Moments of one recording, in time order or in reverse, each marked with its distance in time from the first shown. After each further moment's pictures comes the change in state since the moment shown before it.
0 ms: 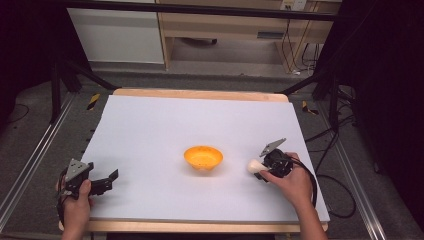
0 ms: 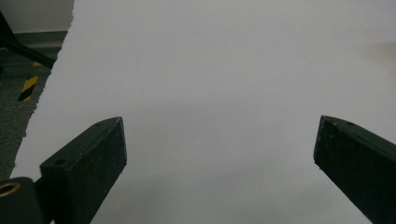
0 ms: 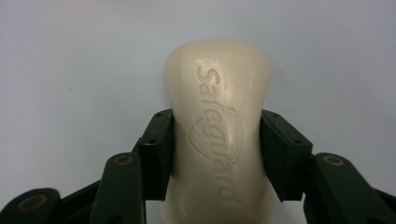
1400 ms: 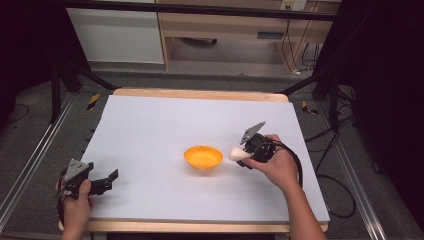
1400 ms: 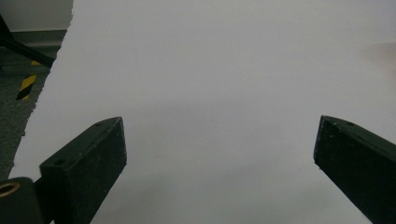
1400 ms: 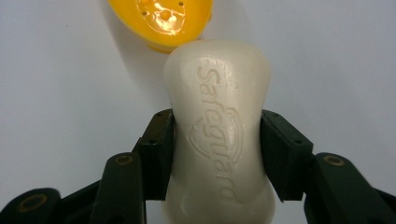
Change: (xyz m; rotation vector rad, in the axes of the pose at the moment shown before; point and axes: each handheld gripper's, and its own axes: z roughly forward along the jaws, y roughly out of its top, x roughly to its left) left arm 0.001 0.000 0.000 0.000 -0.002 -0.002; right arm 0.018 0.077 -0.013 -0.036 0.046 -0.194
